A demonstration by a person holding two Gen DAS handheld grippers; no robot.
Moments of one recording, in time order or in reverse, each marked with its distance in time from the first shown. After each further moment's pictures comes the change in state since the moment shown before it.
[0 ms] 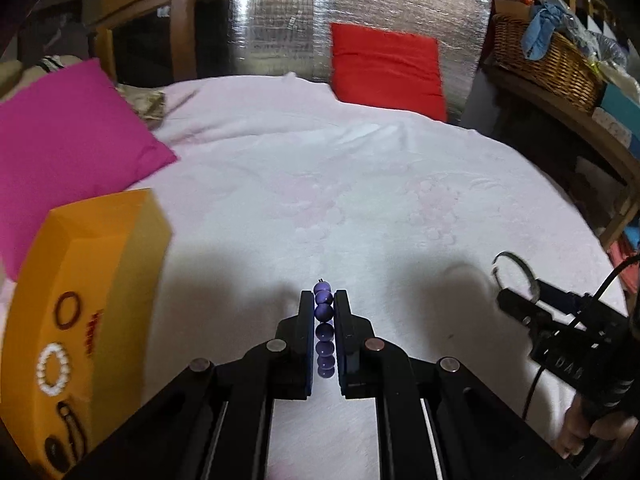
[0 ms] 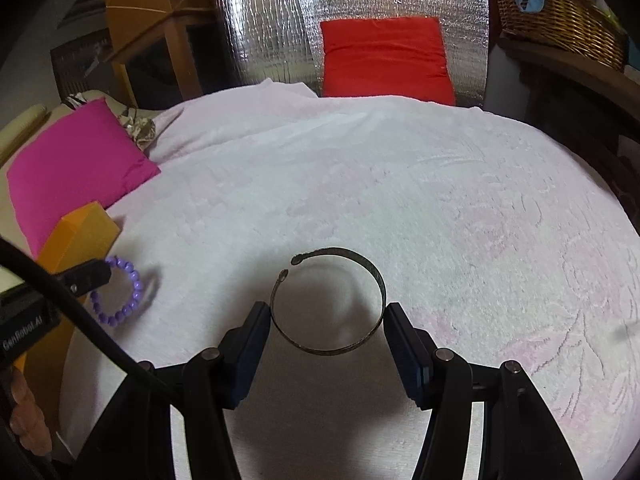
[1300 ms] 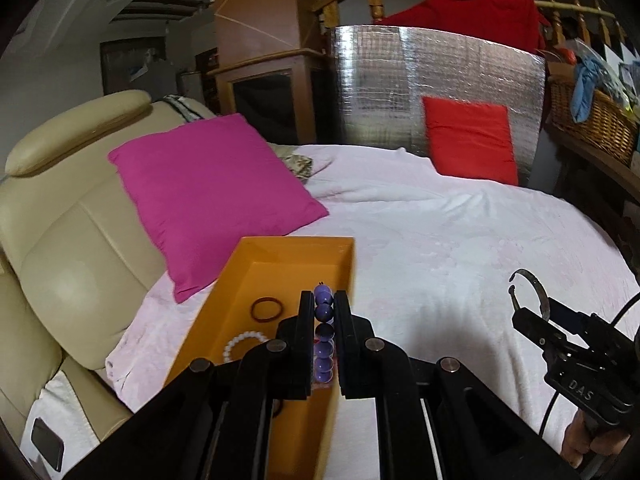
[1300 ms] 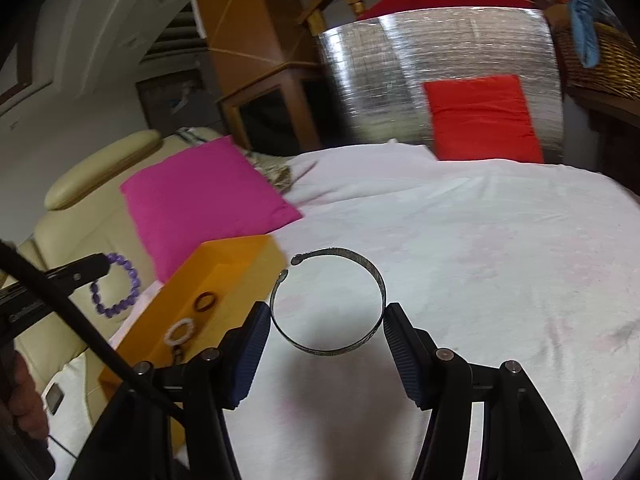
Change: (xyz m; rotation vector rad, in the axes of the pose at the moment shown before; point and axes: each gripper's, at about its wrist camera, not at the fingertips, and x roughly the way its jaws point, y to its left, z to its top) left arm -0.176 0.096 -0.026 -0.076 -0.198 0.288; right arm -0.096 0.131 -0.024 -0.067 -0.200 0.325
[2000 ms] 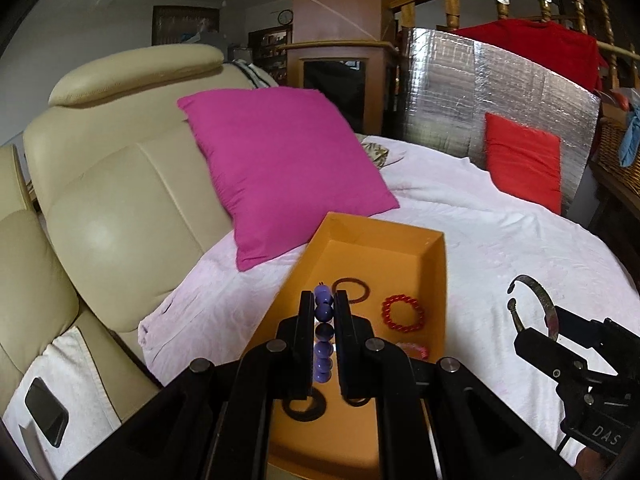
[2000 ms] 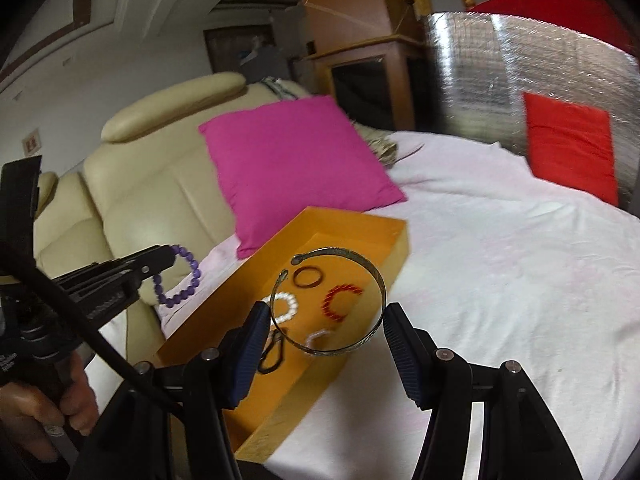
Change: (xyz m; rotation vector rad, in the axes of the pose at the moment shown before) left arm 0.009 0.108 -0.031 -0.170 0.031 0.084; right arm 0.029 0.140 0.000 -0.201 0.127 0.159
